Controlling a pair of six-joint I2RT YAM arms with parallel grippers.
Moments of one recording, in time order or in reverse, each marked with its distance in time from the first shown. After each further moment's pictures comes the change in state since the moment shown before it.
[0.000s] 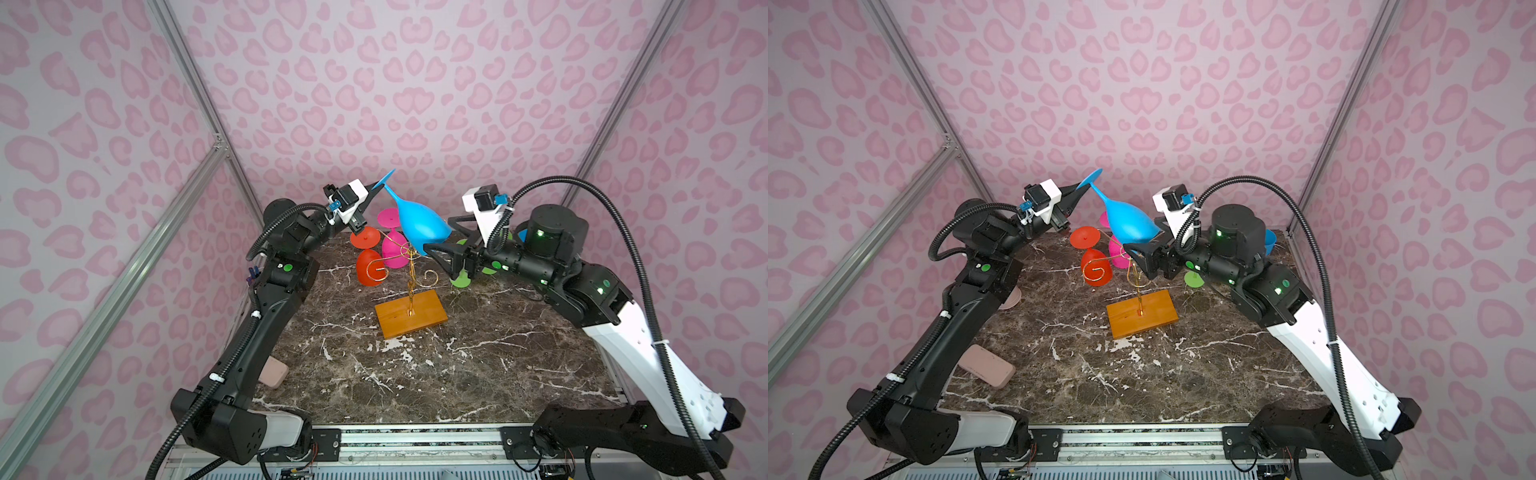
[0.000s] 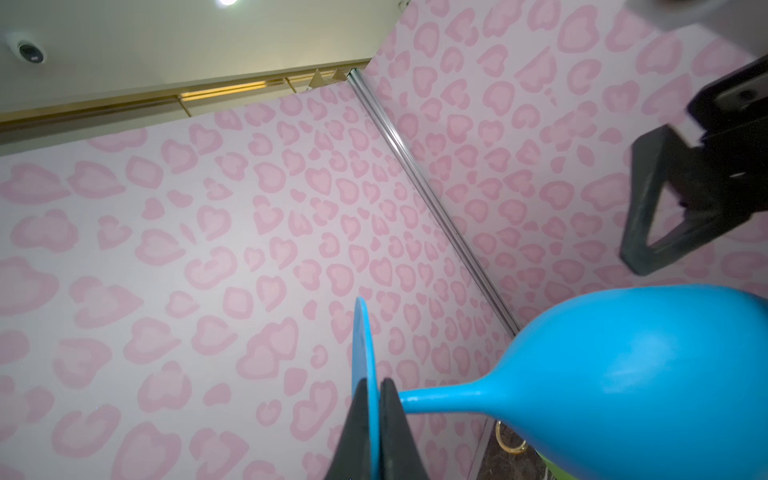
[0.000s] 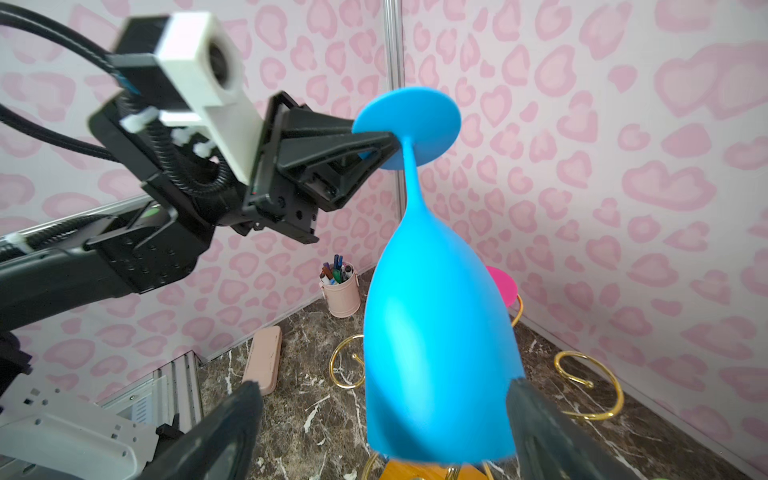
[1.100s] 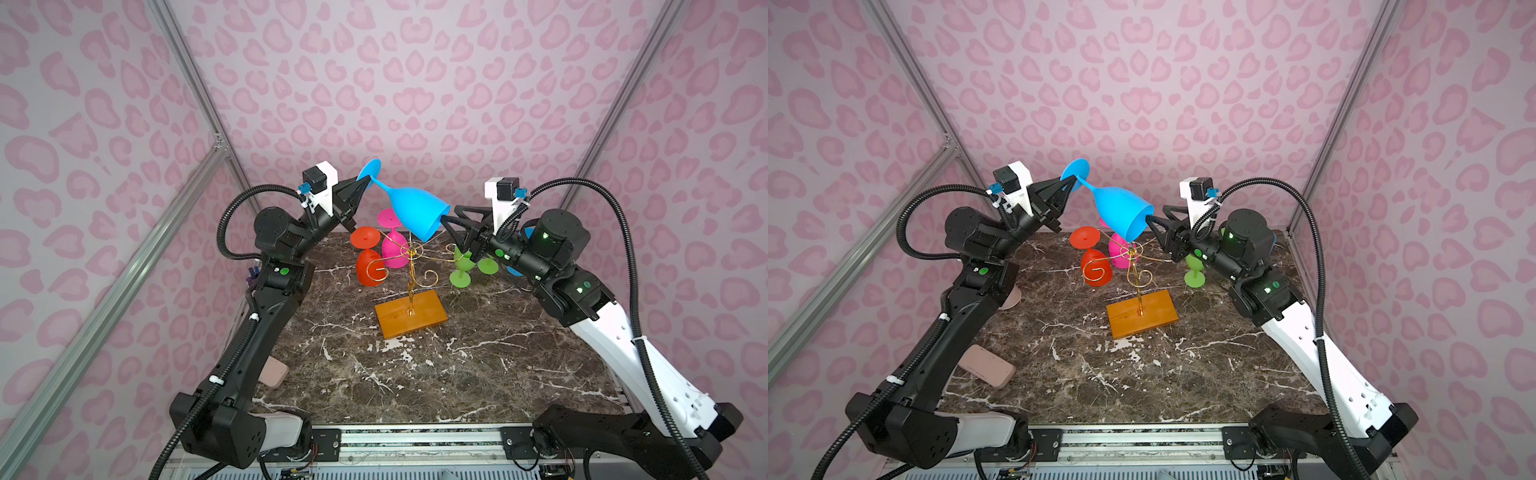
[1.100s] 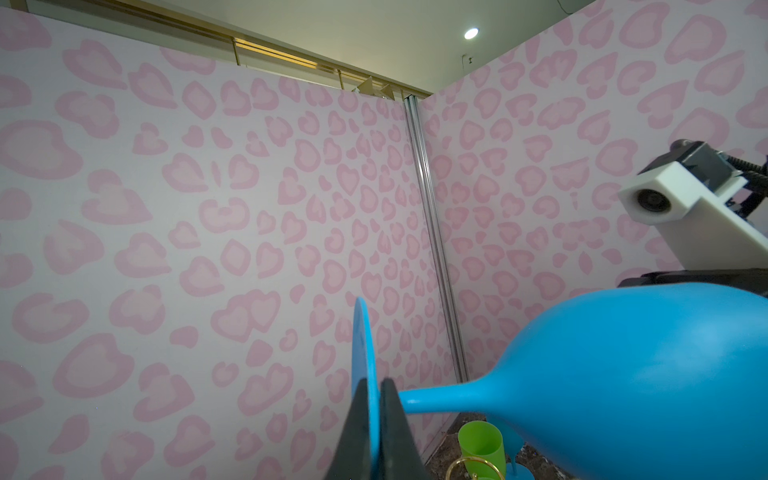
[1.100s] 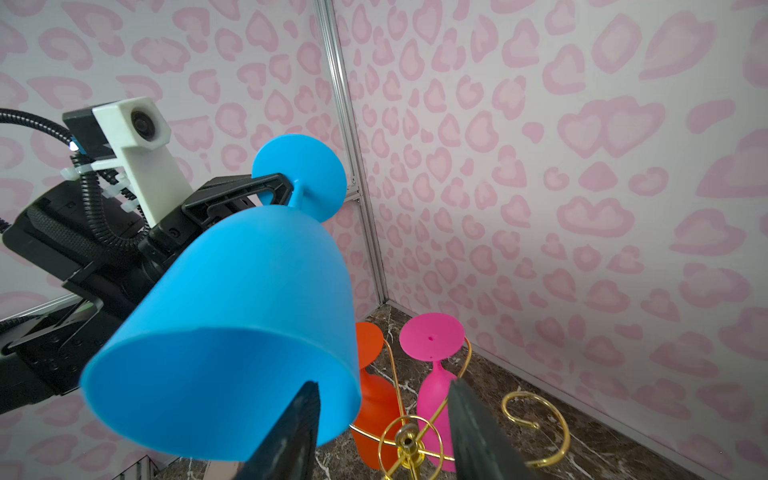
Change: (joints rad) left arm 0.036 -0.026 -0.060 0.143 -0.032 -0.428; right arm -0.134 0.039 -0.159 0.365 -0.027 0.132
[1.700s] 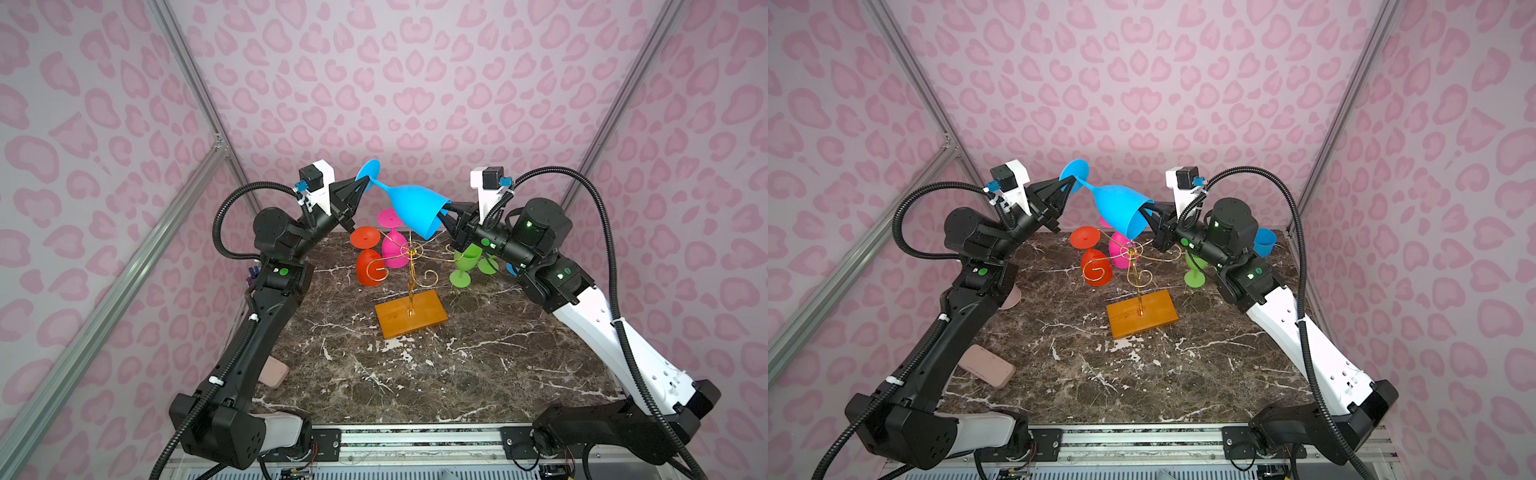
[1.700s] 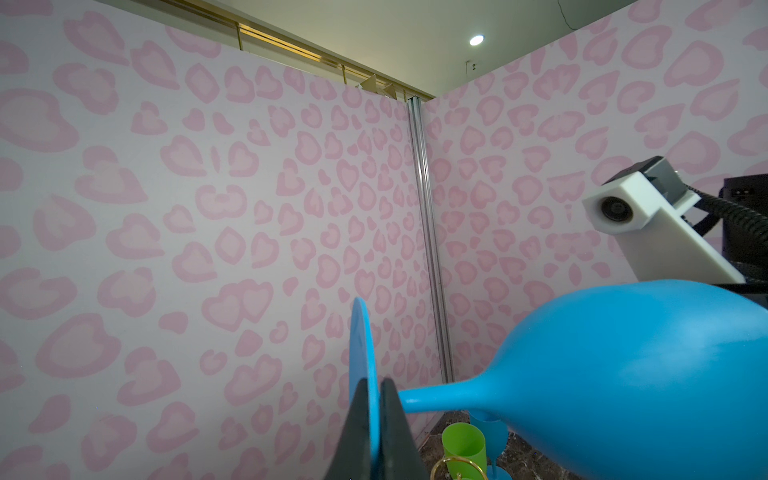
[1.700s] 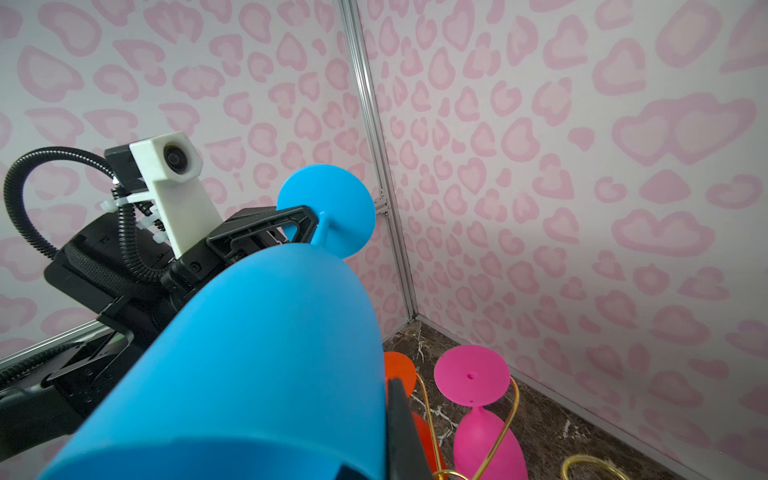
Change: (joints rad) left arm 0.000 -0.004 -0.005 -0.001 0.003 -0.068; right arm 0.020 0.090 0.062 0.059 -0.064 0.059
